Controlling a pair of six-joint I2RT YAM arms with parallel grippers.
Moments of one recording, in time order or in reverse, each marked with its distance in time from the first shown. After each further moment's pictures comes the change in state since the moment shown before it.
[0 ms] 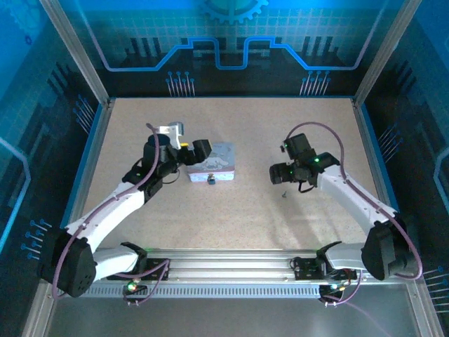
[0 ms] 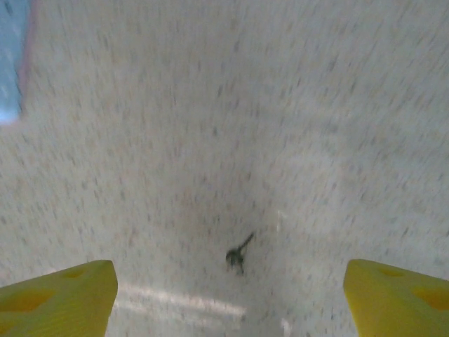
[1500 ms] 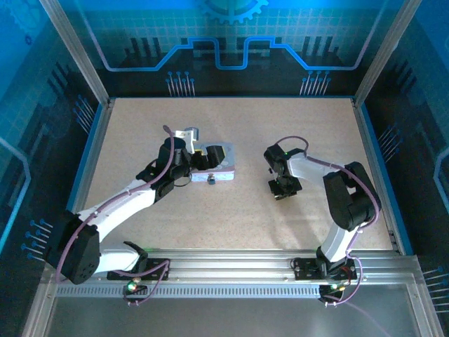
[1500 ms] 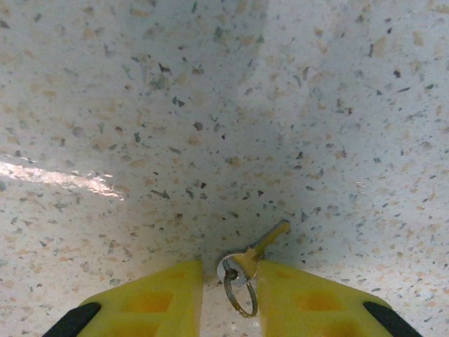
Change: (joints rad) left arm -0.085 0.090 0.000 0.055 0.004 -0.052; right arm 0.026 0.433 0.047 -0.073 0.015 -0.032
